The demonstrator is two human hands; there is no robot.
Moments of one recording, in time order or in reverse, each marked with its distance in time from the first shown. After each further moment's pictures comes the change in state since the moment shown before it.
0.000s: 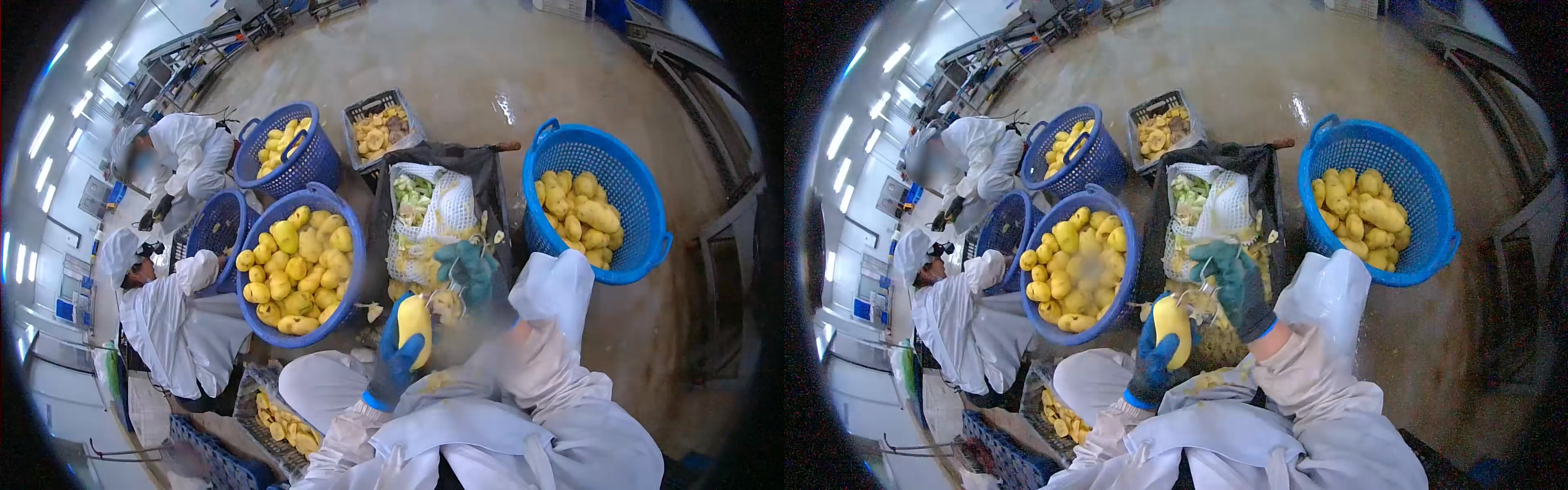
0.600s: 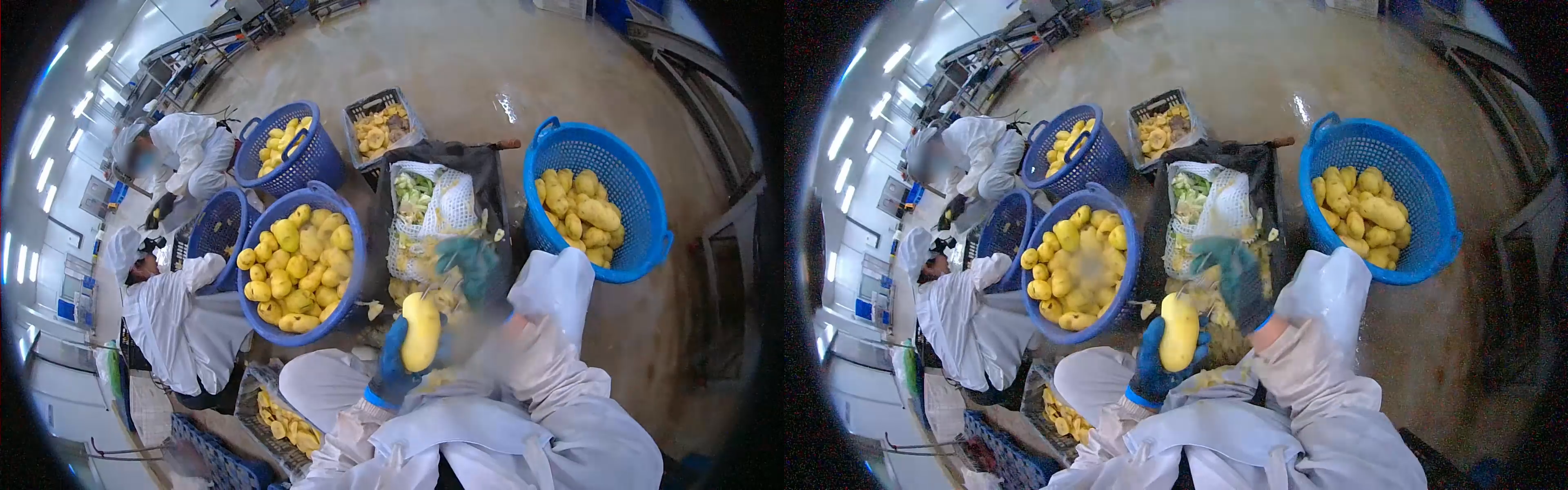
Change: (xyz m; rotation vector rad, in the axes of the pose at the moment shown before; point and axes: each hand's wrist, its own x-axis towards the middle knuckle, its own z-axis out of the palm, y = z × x) left_hand -0.008 -0.002 -0.001 -0.666 -0.012 -0.502; right_hand 0.007 0.012 -0.009 -0.018 -0.011 -0.051
